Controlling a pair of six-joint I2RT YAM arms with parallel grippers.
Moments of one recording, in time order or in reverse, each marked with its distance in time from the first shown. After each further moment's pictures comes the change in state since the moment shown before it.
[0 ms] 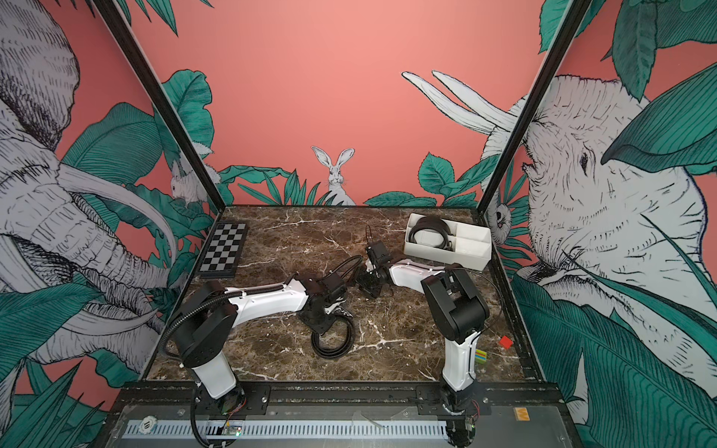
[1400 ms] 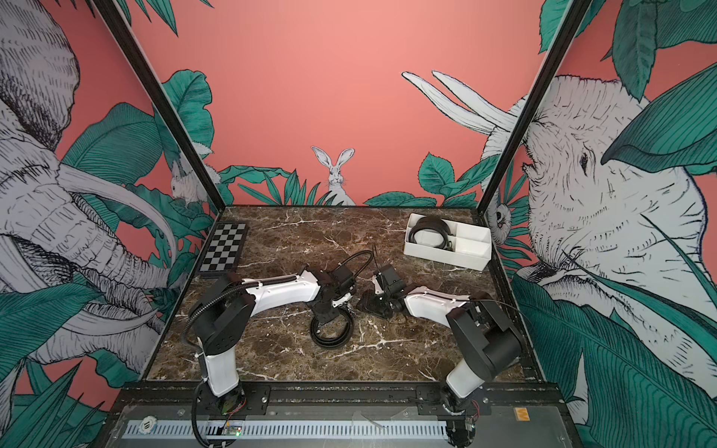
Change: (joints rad) left arm 0.016 0.138 0.165 -0.029 -0.144 0.357; right arm 0.061 -0.332 -0.348 0.042 0.148 -0.229
